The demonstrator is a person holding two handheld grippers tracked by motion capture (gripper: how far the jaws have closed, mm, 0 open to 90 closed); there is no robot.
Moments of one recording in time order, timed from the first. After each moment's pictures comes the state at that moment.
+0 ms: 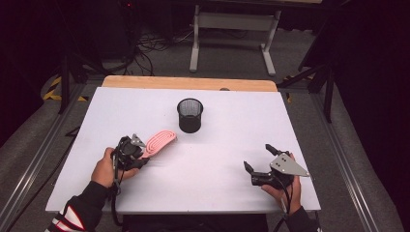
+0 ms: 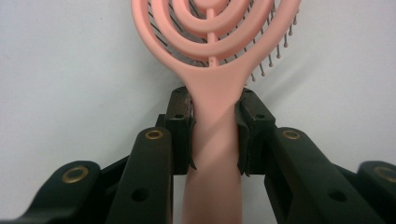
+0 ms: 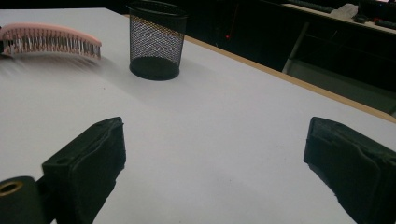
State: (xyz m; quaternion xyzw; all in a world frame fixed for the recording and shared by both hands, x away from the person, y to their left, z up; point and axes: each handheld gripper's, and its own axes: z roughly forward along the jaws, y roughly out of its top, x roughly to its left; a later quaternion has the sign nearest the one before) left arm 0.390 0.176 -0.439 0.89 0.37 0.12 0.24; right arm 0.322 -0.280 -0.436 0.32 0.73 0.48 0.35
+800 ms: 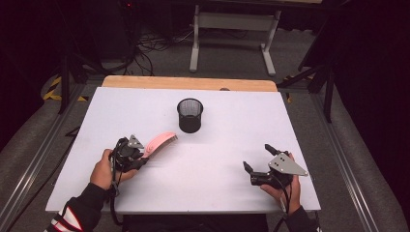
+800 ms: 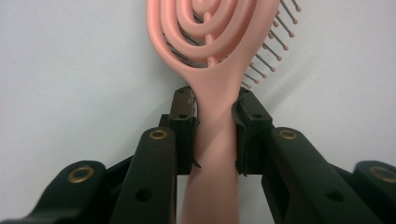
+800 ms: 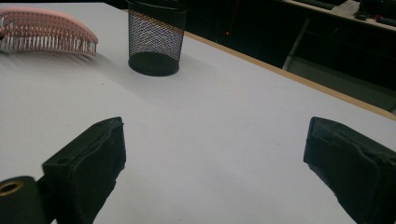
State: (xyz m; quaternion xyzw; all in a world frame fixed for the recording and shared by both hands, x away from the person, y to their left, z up) left arm 0.386 0.178 -0.442 0.89 0.36 0.13 0.25; right arm 0.324 -0.279 -0.437 0.32 0.74 0.47 0.35
